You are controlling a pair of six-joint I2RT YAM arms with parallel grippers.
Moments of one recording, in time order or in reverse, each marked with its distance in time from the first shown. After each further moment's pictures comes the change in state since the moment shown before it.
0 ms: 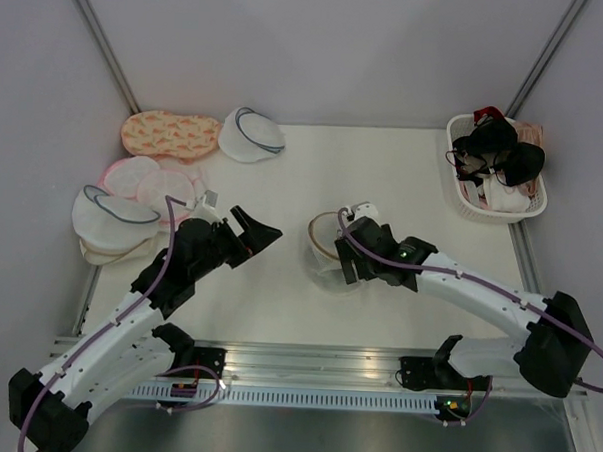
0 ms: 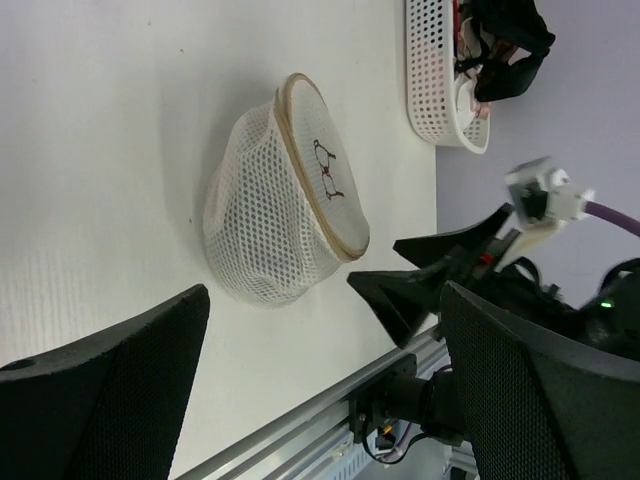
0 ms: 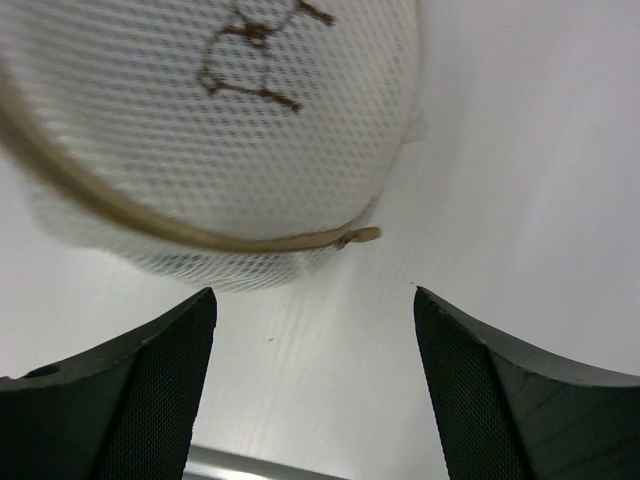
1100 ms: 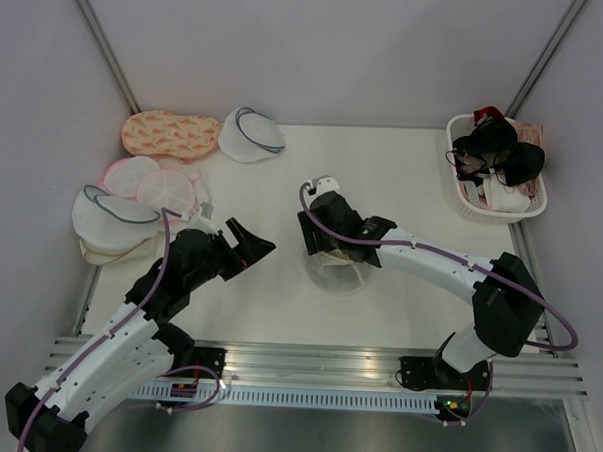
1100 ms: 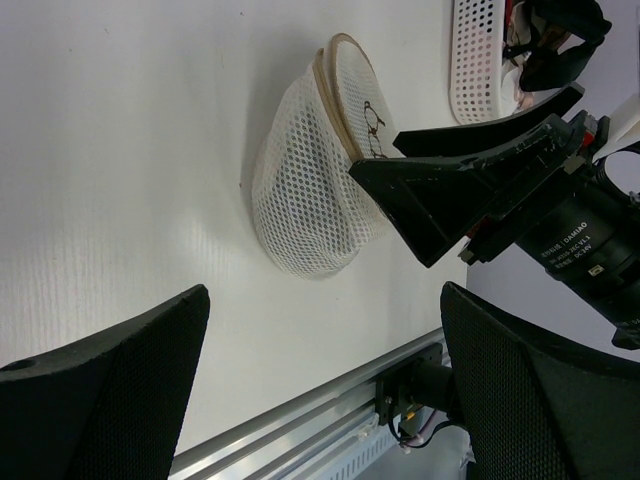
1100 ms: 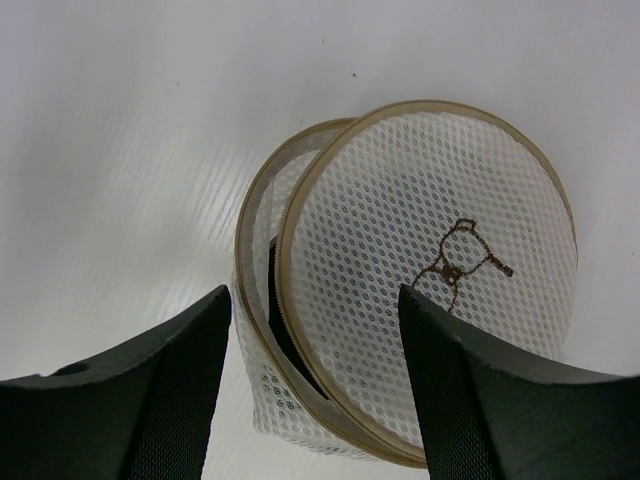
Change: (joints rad) left arm 0.000 -0.123 -0.055 -0.142 -0.029 -0.001; right arm 0.011 0.243 0.215 0.303 -0.131 -0.077
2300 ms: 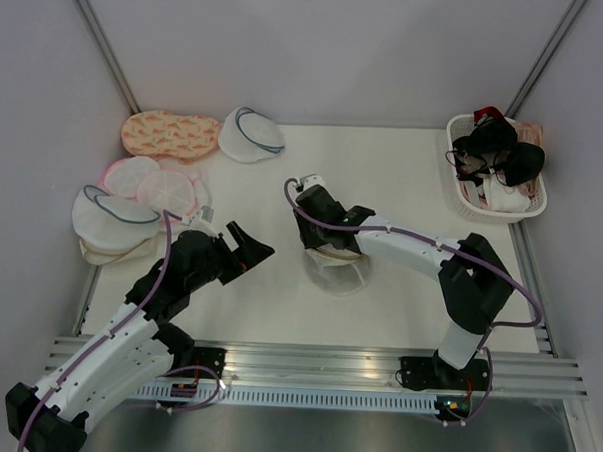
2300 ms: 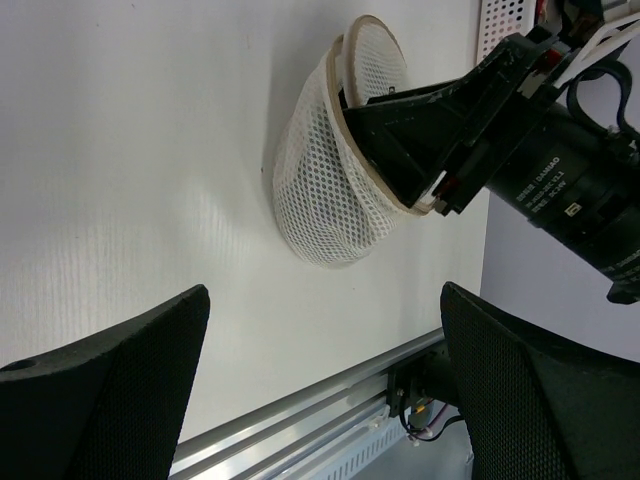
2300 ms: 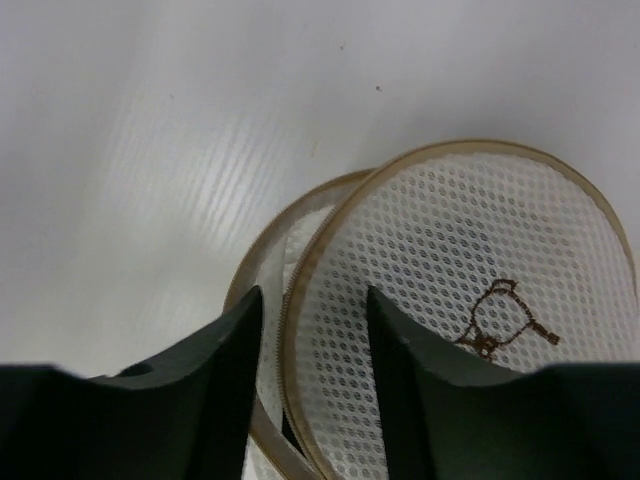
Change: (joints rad) left arm 0.000 -0.006 -0.005 -0.050 0.000 0.000; right arm -0.030 0.172 0.121 0.001 -0.068 0.000
